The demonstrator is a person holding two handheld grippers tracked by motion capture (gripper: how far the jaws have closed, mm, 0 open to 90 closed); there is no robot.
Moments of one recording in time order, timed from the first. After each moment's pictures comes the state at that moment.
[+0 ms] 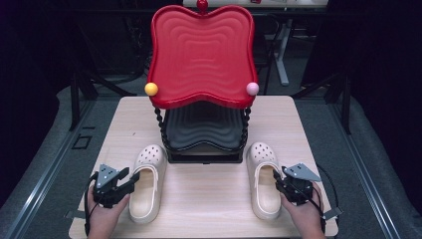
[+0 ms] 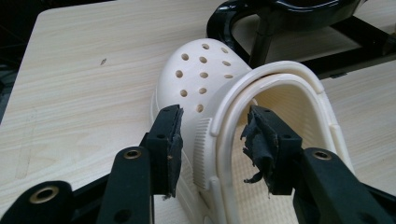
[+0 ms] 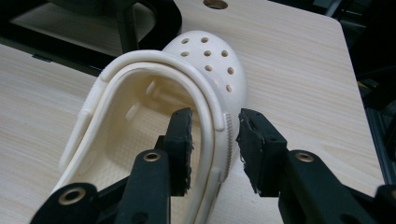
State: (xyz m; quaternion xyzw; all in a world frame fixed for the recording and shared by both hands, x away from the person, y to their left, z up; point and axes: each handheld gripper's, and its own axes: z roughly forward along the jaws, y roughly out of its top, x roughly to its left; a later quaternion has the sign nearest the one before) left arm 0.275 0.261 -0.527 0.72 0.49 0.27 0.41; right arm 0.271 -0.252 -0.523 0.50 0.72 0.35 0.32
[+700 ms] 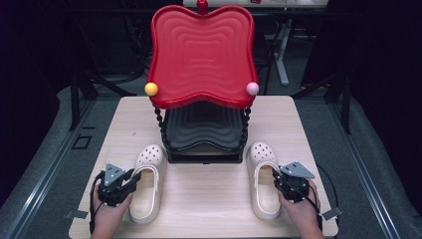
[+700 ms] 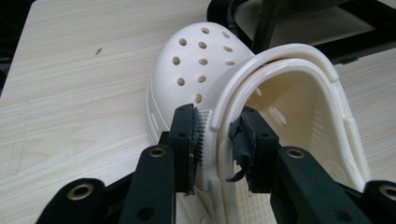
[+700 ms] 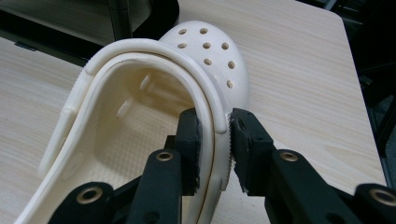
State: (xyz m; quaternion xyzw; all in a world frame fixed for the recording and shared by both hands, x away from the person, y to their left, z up) left arm 0.281 0.252 -0.534 0.73 0.49 0.27 0.38; right arm 0.280 -0.247 -0.529 0.50 0.73 0.33 0.33
